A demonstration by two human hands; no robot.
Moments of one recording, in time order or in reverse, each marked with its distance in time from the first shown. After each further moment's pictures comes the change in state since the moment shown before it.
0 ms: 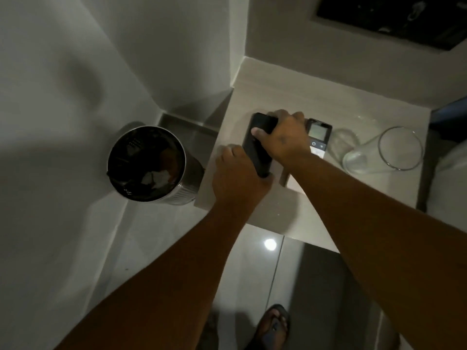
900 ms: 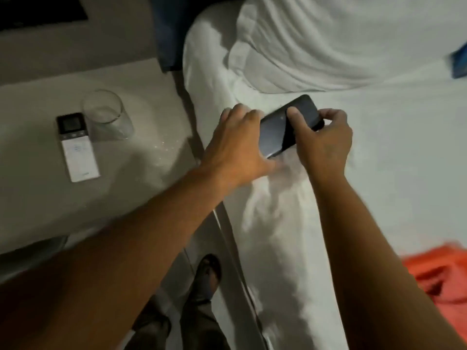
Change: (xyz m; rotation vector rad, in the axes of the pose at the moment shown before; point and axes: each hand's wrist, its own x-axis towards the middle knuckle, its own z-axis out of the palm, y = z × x) left_hand -0.226 0.354 0.008 -0.134 -0.405 0.907; right_hand -0.301 0.331 -0.279 0.484 0.932 0.636
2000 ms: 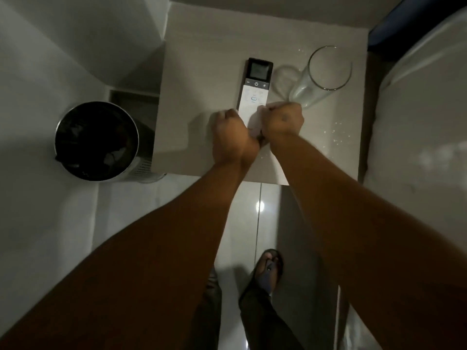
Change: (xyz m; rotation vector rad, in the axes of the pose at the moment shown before) left_hand -0.107 -0.330 -0.027 -0.023 0.382 -0.846; right_hand -0.203 -0.077 0.367 -0.167 -0.667 -0.021
